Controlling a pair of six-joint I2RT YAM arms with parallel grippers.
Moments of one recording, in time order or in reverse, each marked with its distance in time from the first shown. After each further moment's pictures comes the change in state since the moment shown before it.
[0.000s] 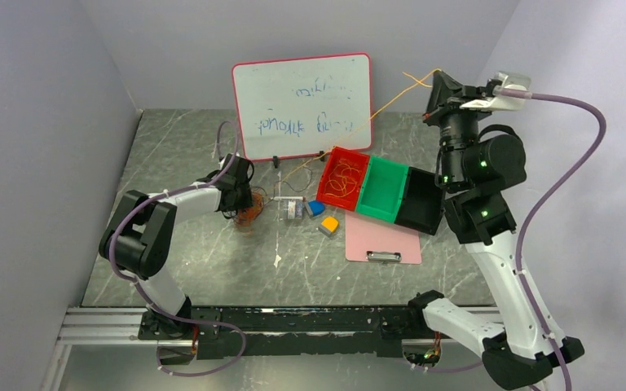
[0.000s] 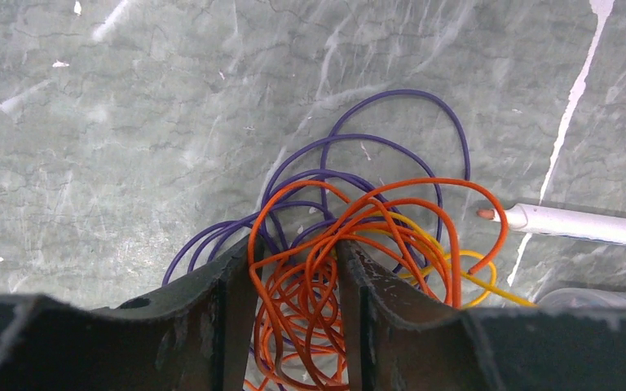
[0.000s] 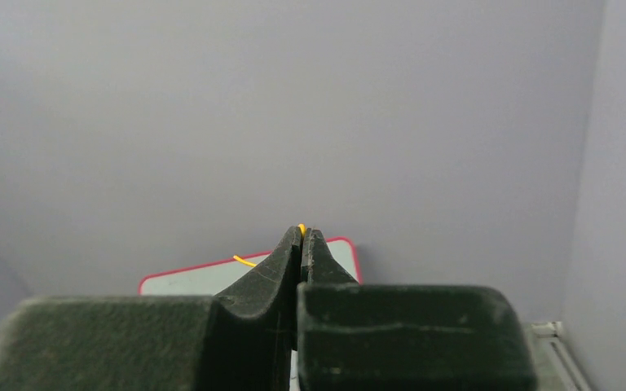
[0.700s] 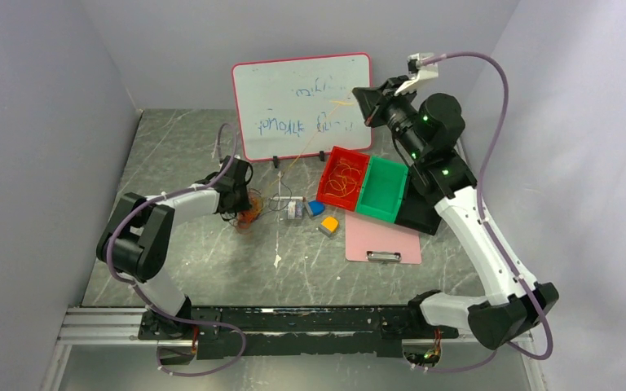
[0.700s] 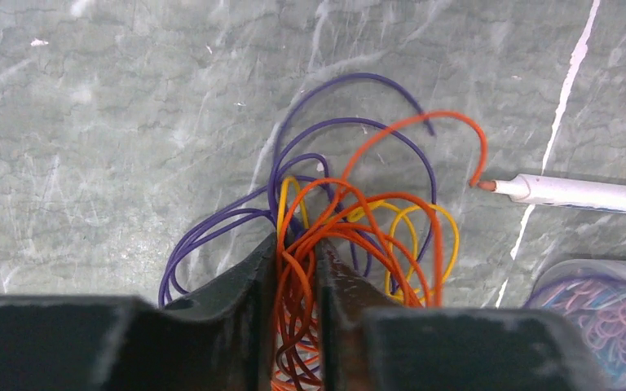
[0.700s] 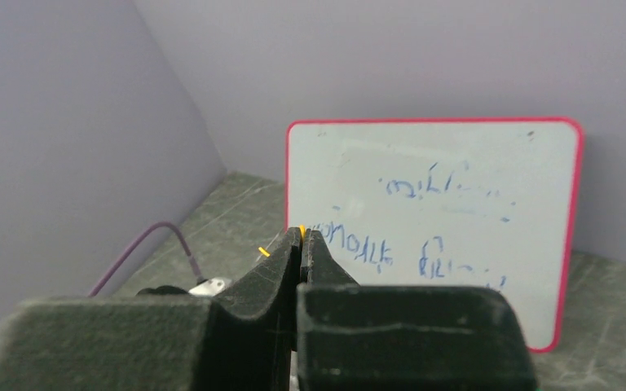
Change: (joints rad) left arm 0.000 -0.024 -0.025 -0.006 0.039 0.019; right arm 0.005 0.254 0.035 -0.118 -0.461 0.243
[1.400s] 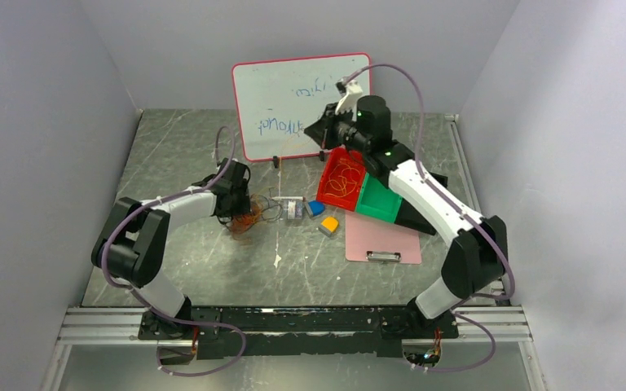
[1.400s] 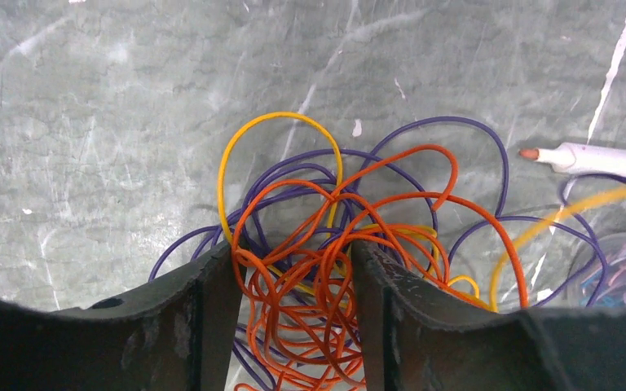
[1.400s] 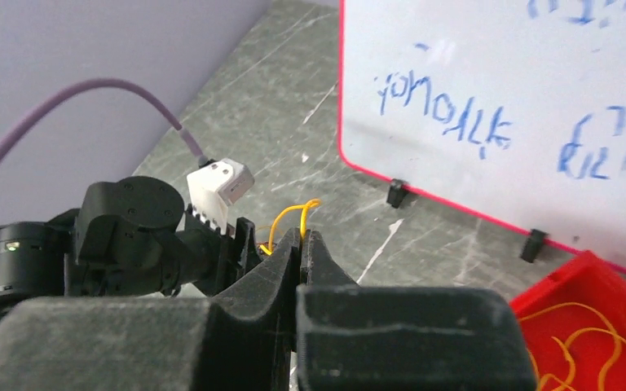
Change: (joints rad) left arm 0.002 -0.048 -0.032 -0.055 -0.008 0.008; right arm 0.101 0.337 -0.034 0.022 -0.192 0.047
